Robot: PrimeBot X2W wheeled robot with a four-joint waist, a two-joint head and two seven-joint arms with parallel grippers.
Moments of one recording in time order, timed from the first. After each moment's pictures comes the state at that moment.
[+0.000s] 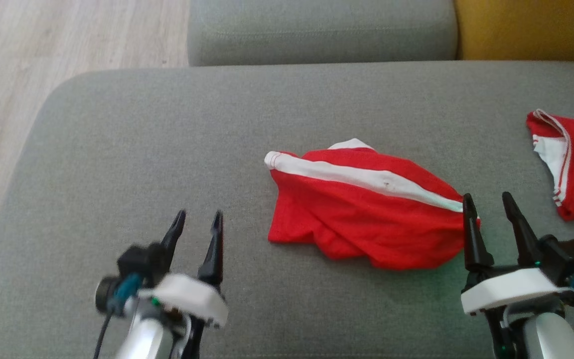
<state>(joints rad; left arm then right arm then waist) -0.06 0.06 -0.34 0.23 -0.29 0.07 -0.22 -0.01 -0.05 -0.01 0.15 0.16 0.12 -0.13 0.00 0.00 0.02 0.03</state>
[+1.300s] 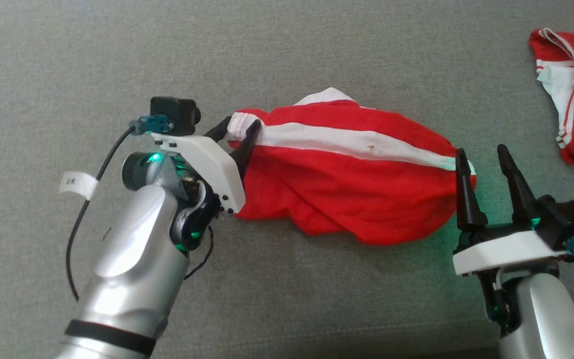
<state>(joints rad) -0.60 0.05 -0.44 0.54 -0.51 -0.07 0.18 -0.14 -0.05 0.02 0.14 0.14 0.12 -0.14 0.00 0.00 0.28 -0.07</state>
